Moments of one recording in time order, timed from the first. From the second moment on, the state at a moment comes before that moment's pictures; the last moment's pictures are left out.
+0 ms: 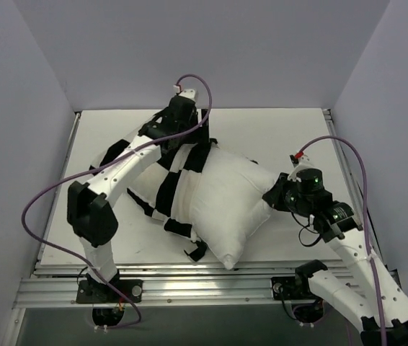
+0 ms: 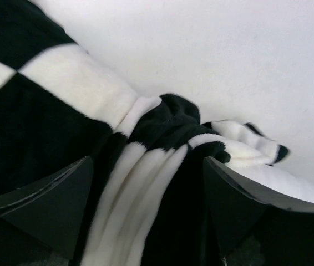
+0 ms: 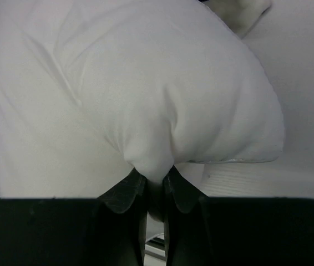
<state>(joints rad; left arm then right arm) -0.61 1.89 1.82 -0.56 -0.18 -0.42 0.37 0.77 0.82 -0.68 -0.10 0.52</state>
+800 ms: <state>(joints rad) -0.69 0.97 0.69 -0.47 -0.09 -0.84 0.49 1.03 1.08 -0.57 0.15 0.37</state>
